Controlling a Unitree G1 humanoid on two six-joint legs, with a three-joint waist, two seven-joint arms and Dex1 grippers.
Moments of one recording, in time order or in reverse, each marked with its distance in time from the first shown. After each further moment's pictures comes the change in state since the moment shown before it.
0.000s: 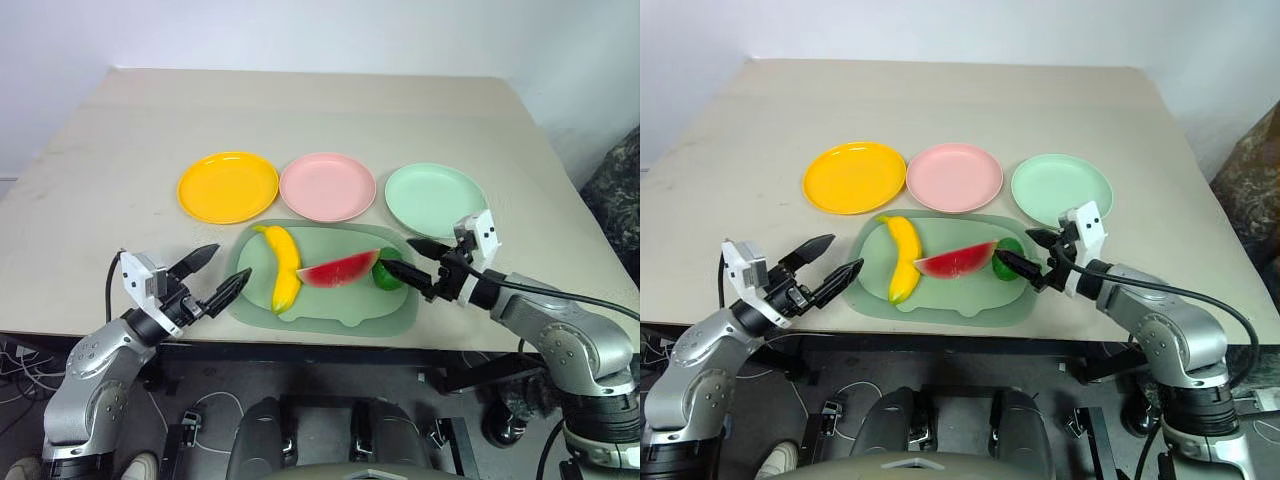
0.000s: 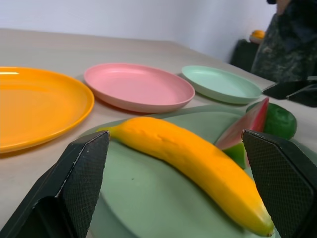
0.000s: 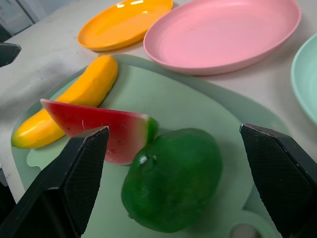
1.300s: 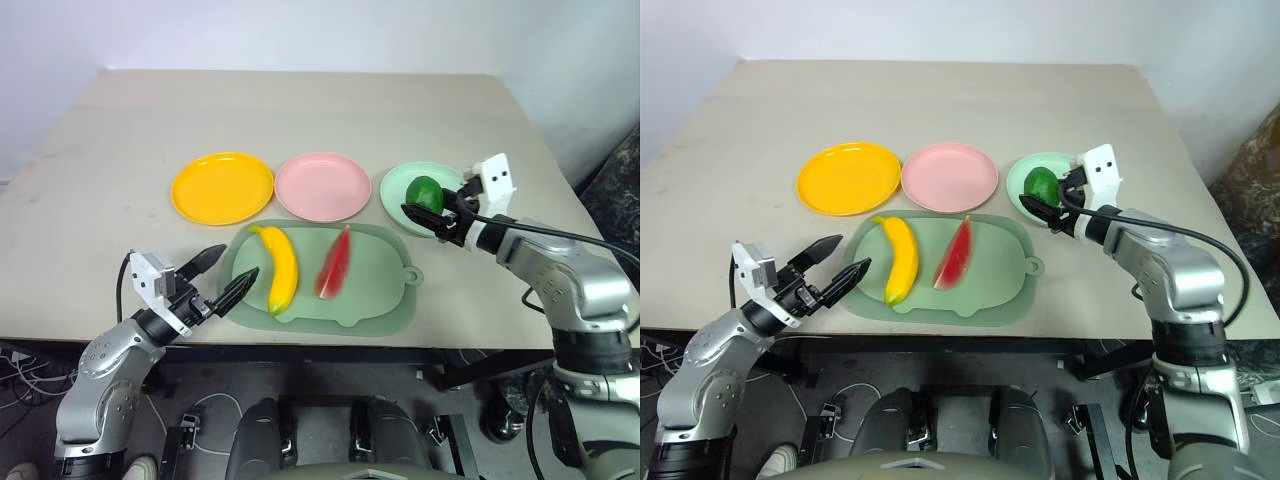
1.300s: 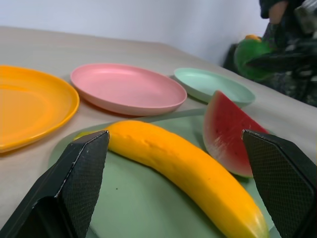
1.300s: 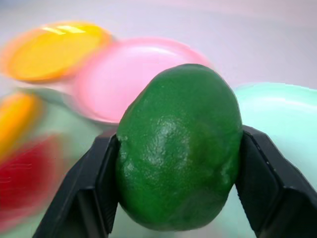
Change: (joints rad) left arm 0.010 -0.033 -0.014 -0.004 0.005 -0.006 0.025; right arm -0.341 -0.045 0.070 0.374 -0.273 -0.084 -0.010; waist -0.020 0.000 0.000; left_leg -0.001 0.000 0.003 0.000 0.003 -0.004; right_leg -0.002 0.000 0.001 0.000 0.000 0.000
